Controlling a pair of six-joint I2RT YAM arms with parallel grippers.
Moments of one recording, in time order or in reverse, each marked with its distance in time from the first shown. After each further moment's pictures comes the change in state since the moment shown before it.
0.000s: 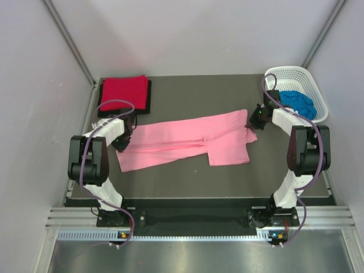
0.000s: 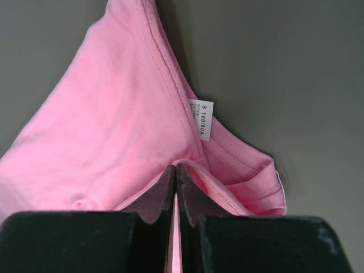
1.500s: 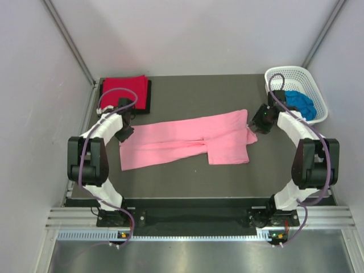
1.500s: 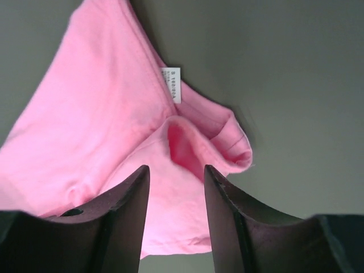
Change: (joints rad) left arm 0.008 0.039 0.123 0.046 0.105 0.258; right arm -0.006 -0.126 -0.026 -0.127 0.109 0.020
